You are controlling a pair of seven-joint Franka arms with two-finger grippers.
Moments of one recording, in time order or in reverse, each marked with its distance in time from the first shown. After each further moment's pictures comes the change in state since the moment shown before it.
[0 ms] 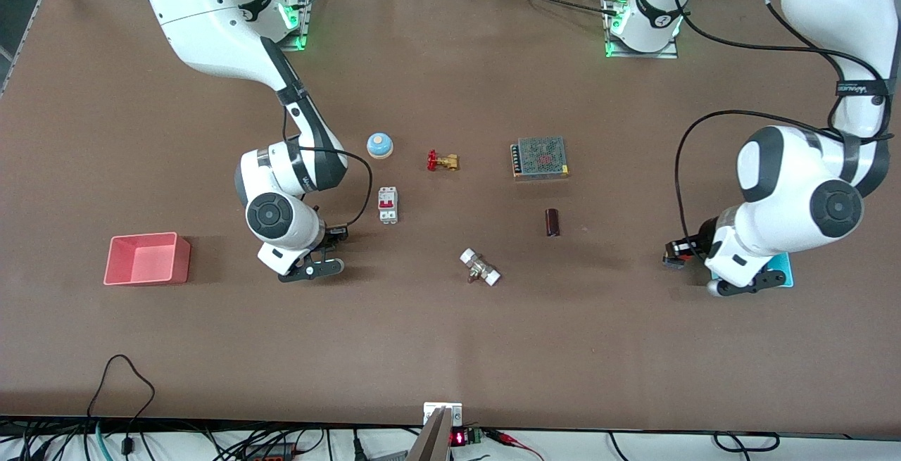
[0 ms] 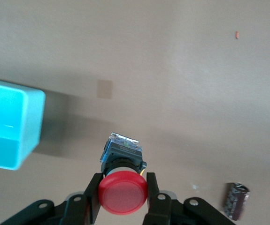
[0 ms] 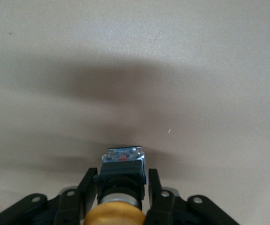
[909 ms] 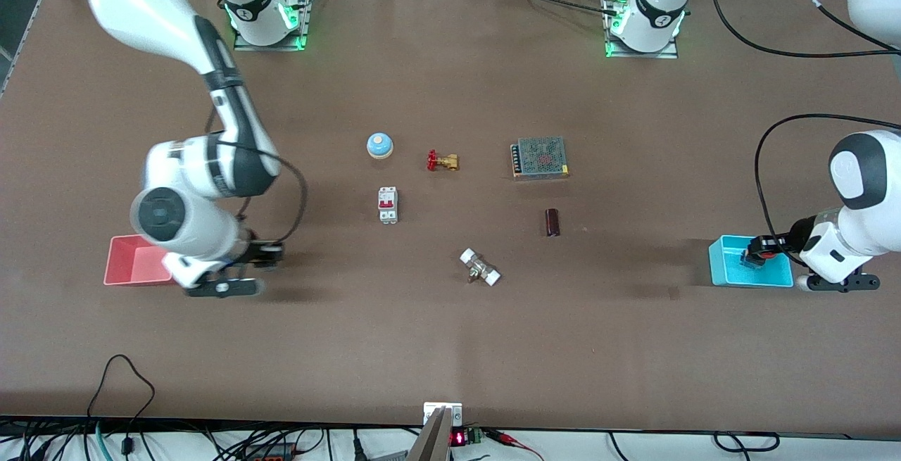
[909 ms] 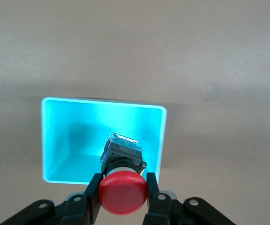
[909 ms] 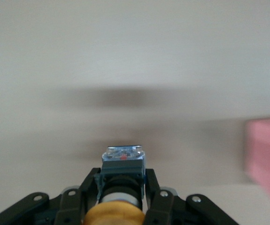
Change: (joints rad) left arm 0.236 0.047 0.006 0.021 0.068 0.004 0.345; right arm -0.169 -0.130 -0.081 0.049 0.003 -0.075 -0.007
